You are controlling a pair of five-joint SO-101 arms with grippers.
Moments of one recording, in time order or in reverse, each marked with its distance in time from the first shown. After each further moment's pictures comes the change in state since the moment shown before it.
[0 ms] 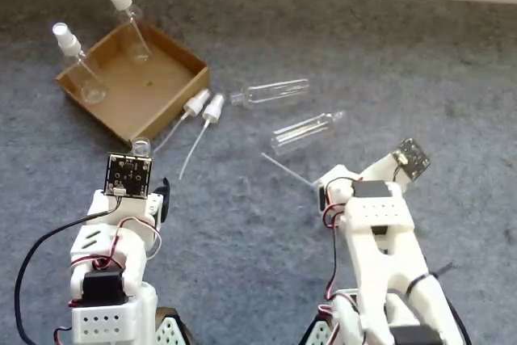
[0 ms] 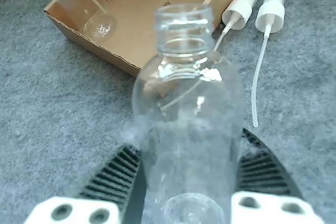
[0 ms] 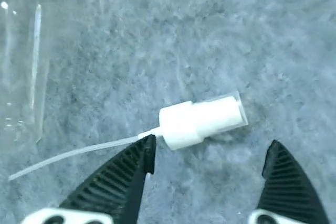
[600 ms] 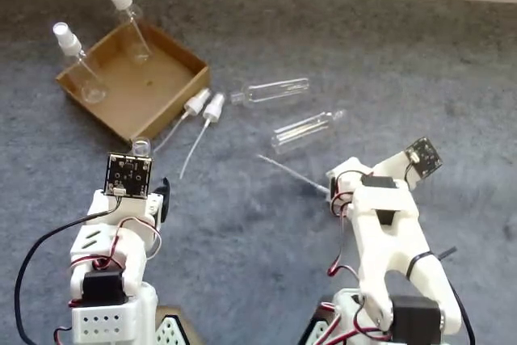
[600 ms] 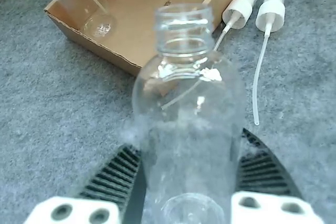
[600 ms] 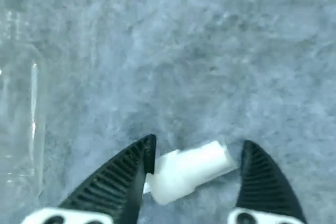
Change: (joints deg) left arm 0.0 0.0 0.0 0.0 0.0; right arm 4.8 11.1 -1.3 -12.7 -0.3
